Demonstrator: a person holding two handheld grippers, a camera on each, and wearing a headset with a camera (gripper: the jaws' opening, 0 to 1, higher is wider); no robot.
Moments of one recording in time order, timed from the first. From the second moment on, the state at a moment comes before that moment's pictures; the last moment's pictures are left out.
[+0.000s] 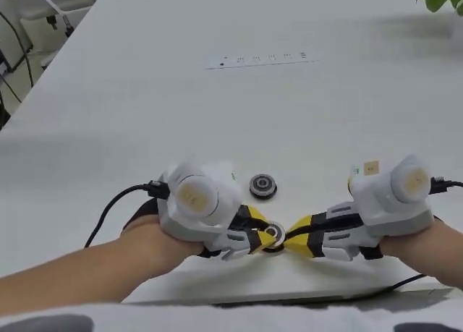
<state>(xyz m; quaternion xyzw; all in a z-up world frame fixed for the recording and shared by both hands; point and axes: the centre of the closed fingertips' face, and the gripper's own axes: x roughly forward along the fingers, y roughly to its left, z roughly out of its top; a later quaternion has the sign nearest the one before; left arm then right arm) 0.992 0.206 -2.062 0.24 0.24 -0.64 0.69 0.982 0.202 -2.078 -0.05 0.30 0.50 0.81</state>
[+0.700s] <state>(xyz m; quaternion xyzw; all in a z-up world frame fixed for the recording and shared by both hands) 0.993 0.206 -2.063 0.25 0.24 -0.64 0.69 0.985 0.197 -2.076 0.04 0.33 0.47 0.82</state>
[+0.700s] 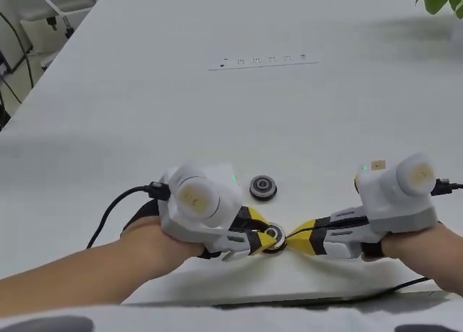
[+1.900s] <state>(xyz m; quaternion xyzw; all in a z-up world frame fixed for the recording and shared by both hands) 0.992 0.206 -2.063 0.25 0.25 -0.63 0.69 0.991 0.197 -2.063 0.08 0.31 0.46 0.83</state>
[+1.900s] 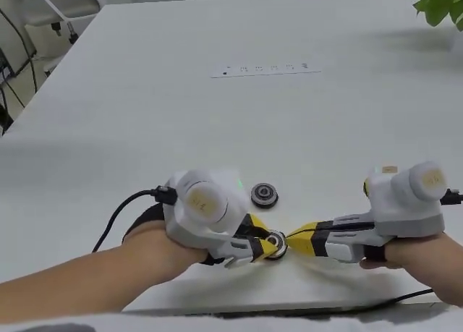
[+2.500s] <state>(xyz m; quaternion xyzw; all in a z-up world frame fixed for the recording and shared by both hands) 0.992 0.207 -2.063 0.25 0.25 -0.63 0.69 0.989 0.204 -2.061 0.07 0.31 0.47 0.82</state>
